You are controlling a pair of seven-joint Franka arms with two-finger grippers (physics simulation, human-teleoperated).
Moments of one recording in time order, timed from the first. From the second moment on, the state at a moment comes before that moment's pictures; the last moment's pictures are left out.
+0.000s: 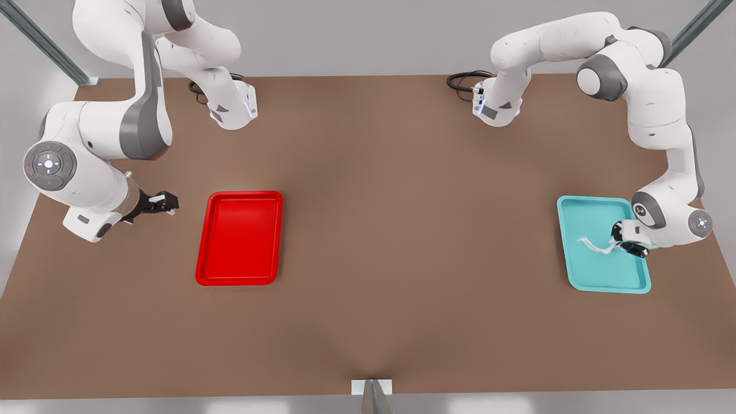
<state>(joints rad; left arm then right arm) 0.36 0.72 0.16 -1.71 -0.03 2.28 1.45 0.16 0.27 -0.08 -1.32 -0.09 1.43 -0.18</state>
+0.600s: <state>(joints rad) -0.11 0.49 0.09 -1.58 -0.06 2.03 1.15 0.16 0.28 -0.08 -1.32 -0.09 1.43 -0.18</state>
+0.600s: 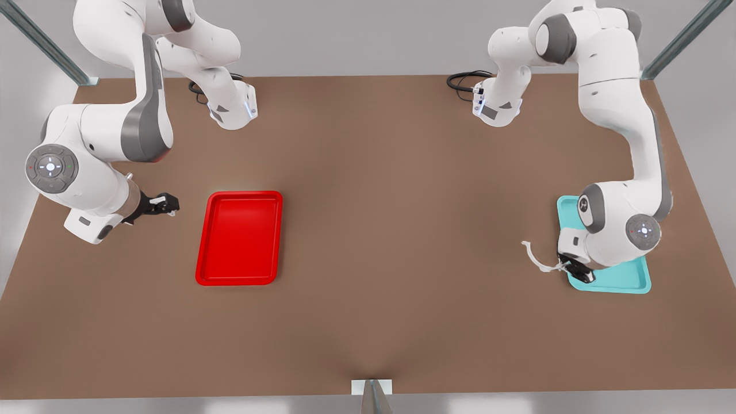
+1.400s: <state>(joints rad) -0.41 0.74 -0.24 -1.16 -0.06 1.90 -0.21 0.52 0.56 0.01 -1.37 0.24 1.88 -0.33</state>
